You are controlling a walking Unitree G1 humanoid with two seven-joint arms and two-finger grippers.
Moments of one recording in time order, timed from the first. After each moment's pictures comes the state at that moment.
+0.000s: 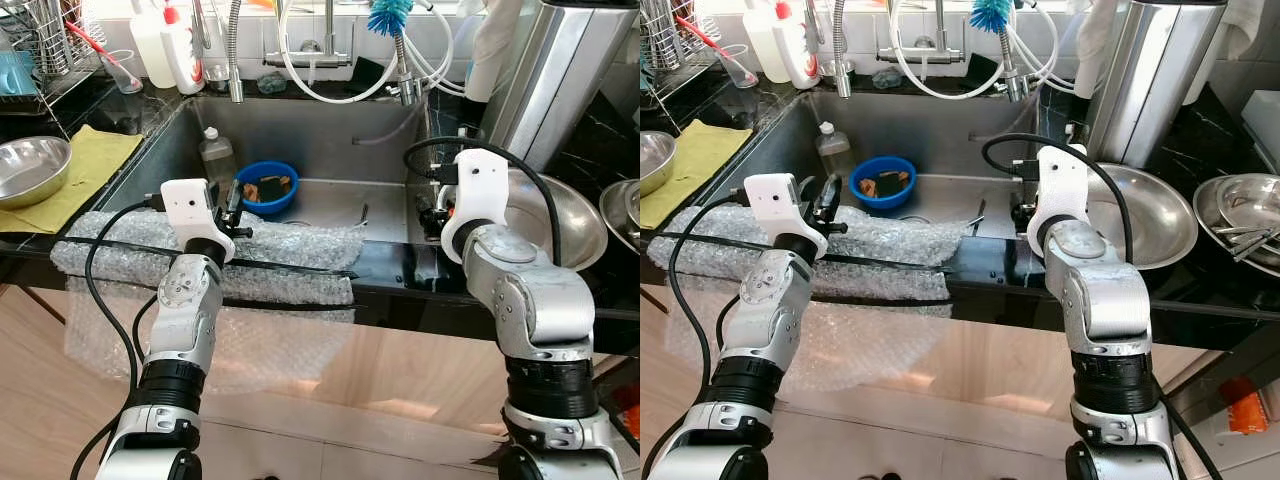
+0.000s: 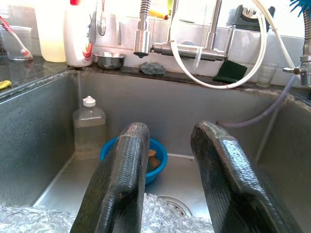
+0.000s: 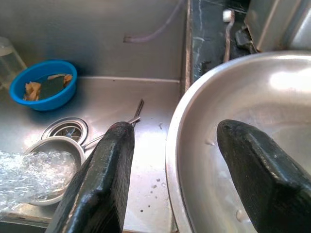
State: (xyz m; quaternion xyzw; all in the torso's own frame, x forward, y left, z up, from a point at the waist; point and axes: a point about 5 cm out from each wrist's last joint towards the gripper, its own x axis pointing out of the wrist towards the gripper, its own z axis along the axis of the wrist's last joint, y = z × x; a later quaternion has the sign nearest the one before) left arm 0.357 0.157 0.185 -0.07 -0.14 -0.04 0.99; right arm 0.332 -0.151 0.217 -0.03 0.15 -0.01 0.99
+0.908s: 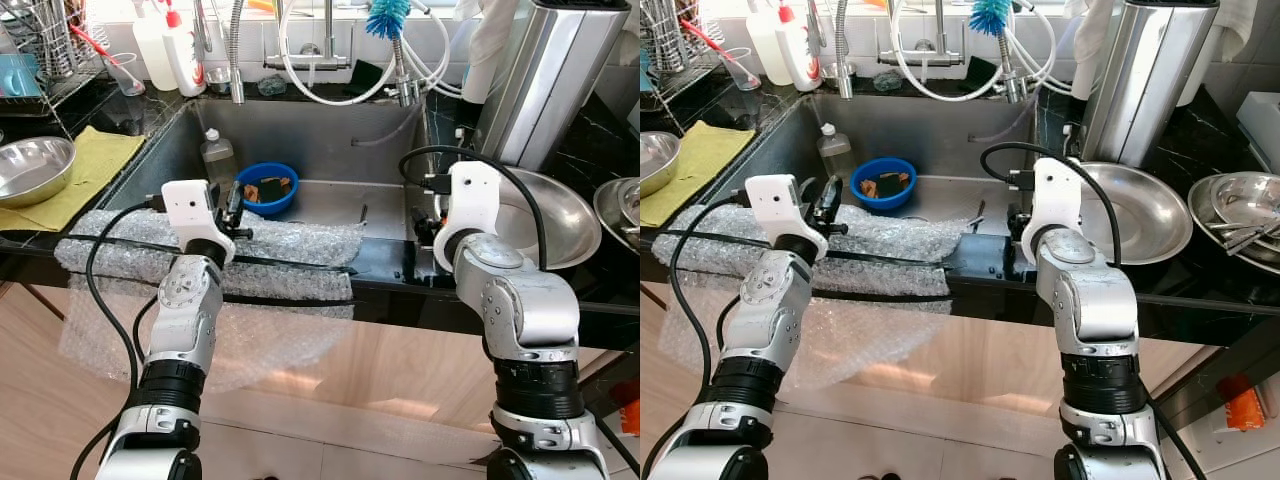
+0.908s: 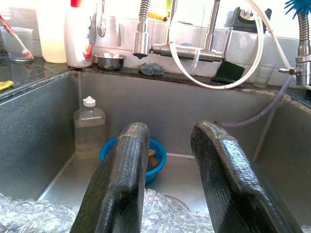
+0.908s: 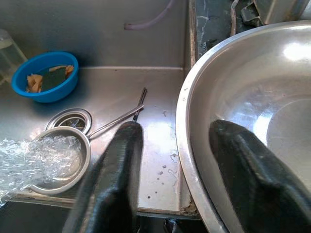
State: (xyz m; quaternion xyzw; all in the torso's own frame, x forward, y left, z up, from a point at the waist) left arm 0.357 0.157 0.184 -0.08 -0.14 -0.04 0.99; right arm 0.334 -0.146 0.207 -0.02 0.17 -0.01 0.99
